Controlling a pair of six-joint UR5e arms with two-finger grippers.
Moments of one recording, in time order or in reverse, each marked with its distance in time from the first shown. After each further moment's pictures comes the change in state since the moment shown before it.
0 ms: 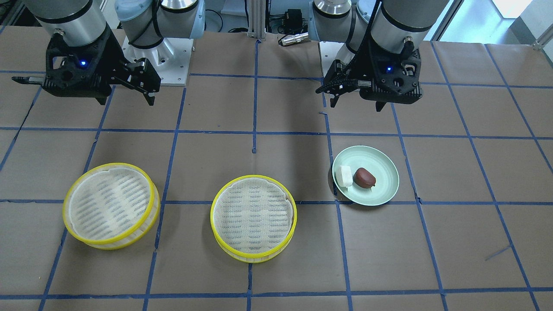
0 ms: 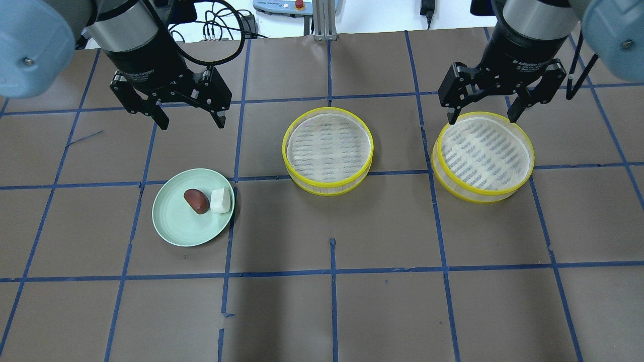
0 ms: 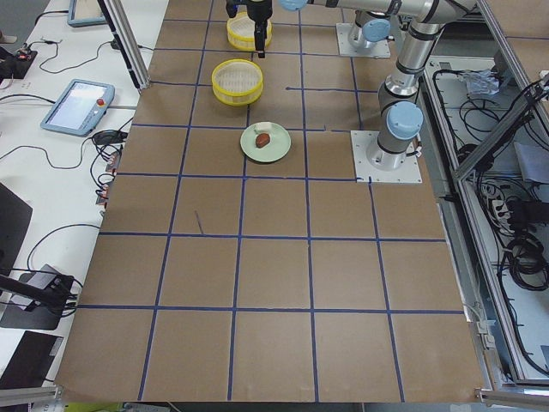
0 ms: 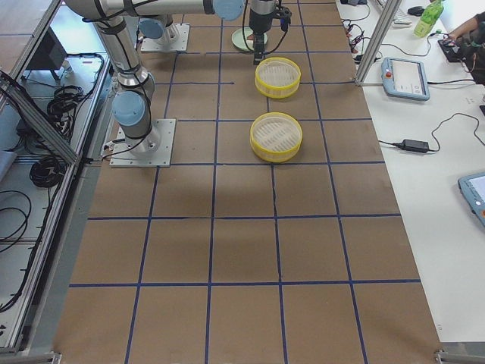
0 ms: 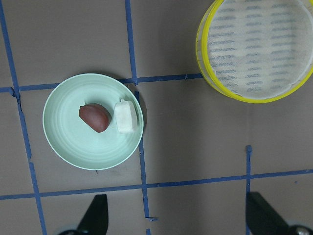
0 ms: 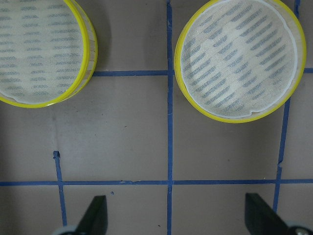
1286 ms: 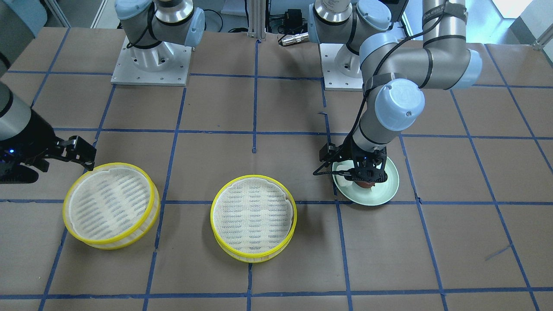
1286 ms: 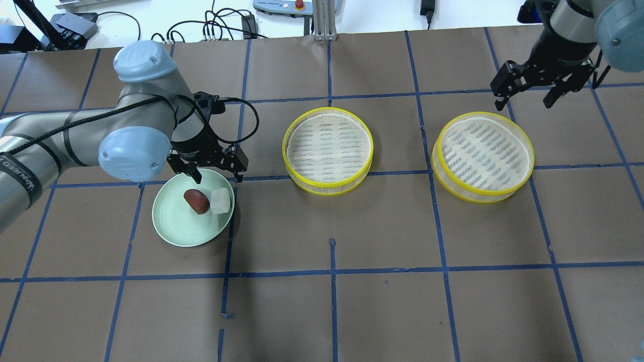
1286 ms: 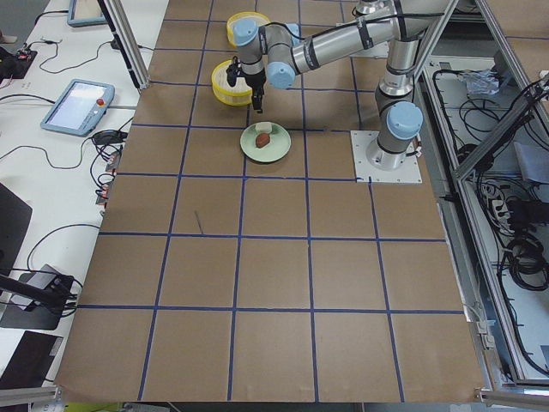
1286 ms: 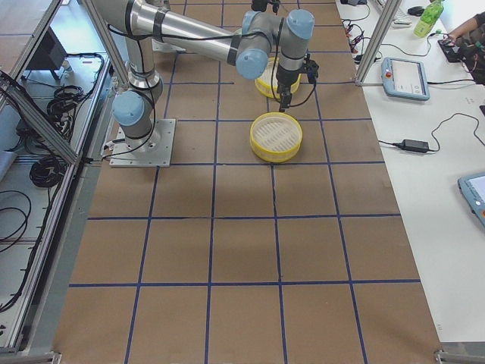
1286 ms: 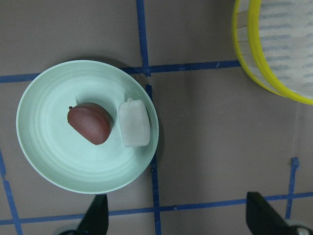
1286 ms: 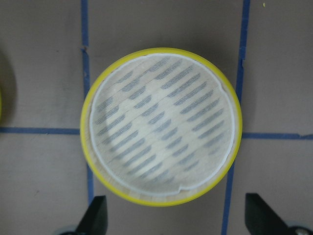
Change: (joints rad) left arm 0.071 -0.193 -0.415 0.539 -0.004 0.061; right arm -0.257 0.225 0.046 -0.287 -0.019 -0.298
